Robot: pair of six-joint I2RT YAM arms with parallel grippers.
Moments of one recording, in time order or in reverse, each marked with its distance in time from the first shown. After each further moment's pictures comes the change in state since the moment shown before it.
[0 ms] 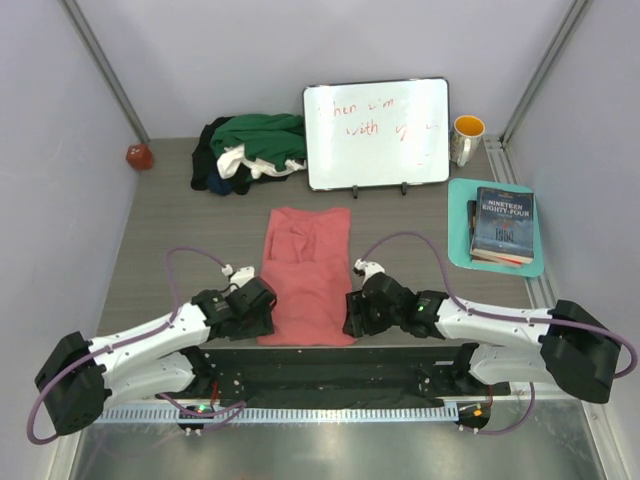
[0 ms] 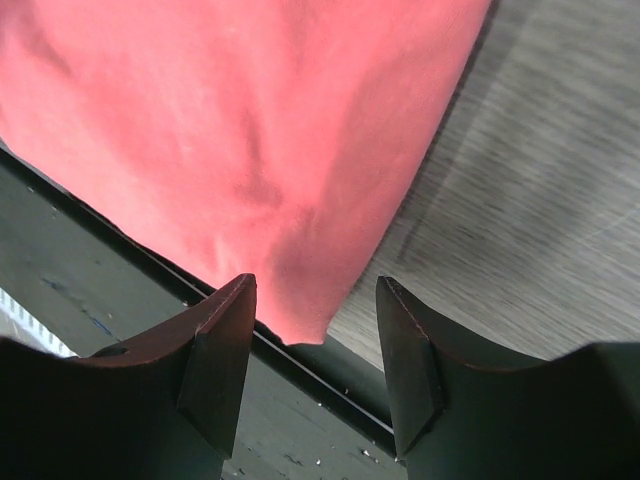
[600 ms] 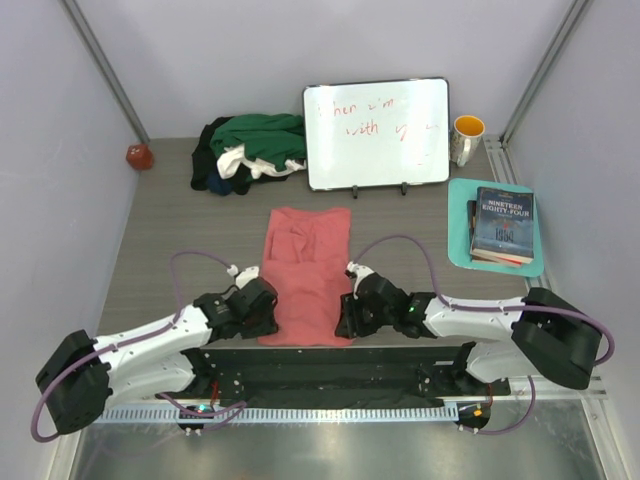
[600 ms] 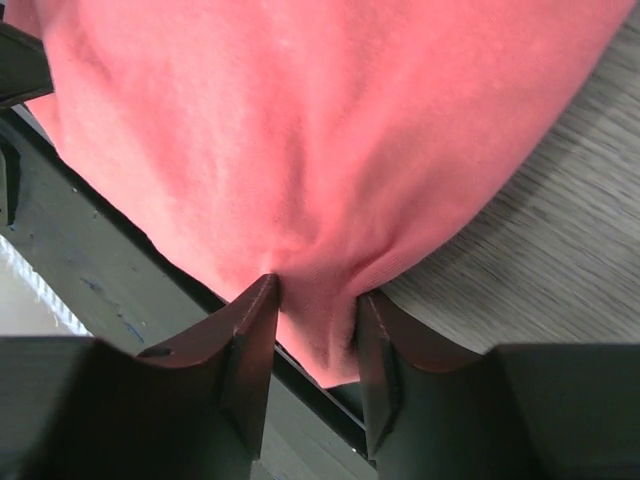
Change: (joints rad) left arm 0.002 0.019 -0.057 0.157 0.061 0.002; right arm -0.006 0.129 -0.048 0.220 -0.116 0.023
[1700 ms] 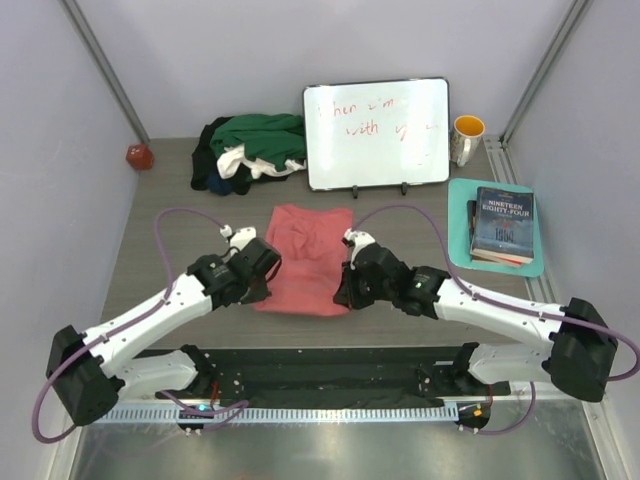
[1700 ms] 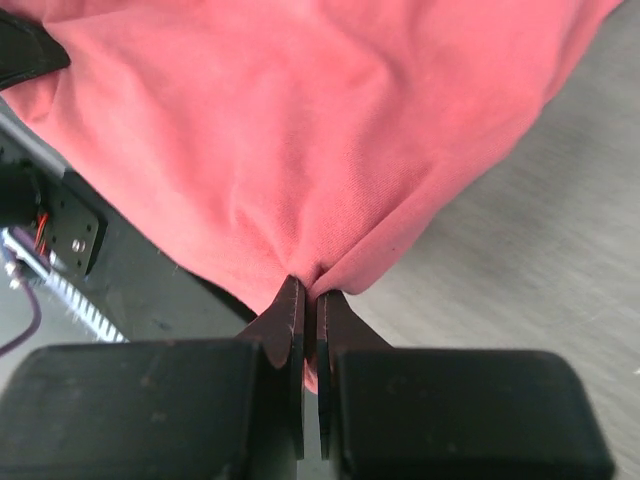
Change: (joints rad) left arm 0.073 0.074 0.406 -0.326 -0.176 0.105; right arm -0.029 -0.093 0.301 -0.314 0.109 -0.092
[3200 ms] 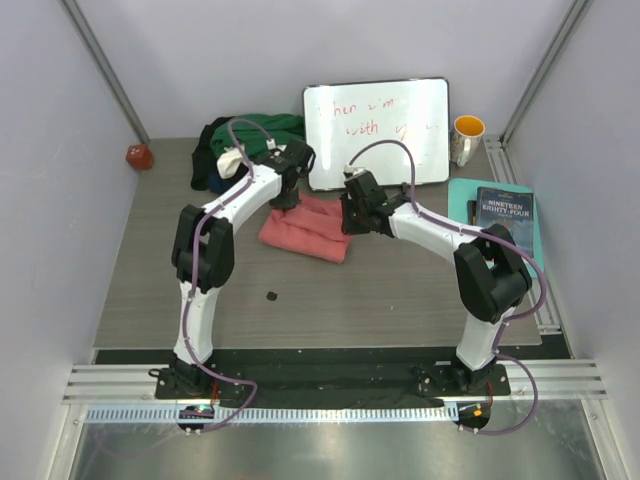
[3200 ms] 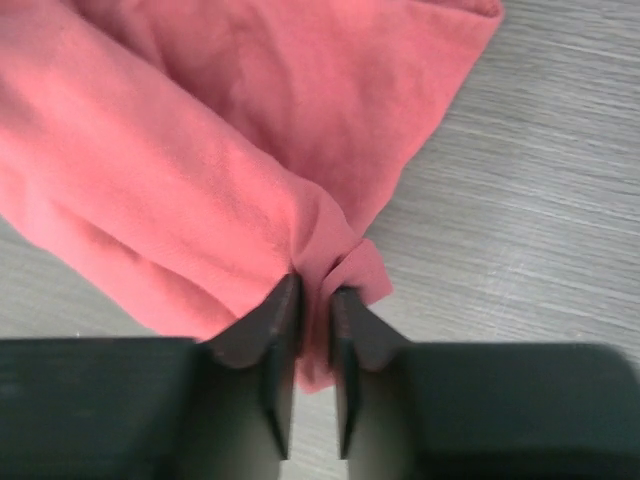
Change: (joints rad) left arm 0.323 1.048 1.011 0.029 -0.020 0.385; right arm -0.380 0.597 0.532 -0.047 0.088 -0.221
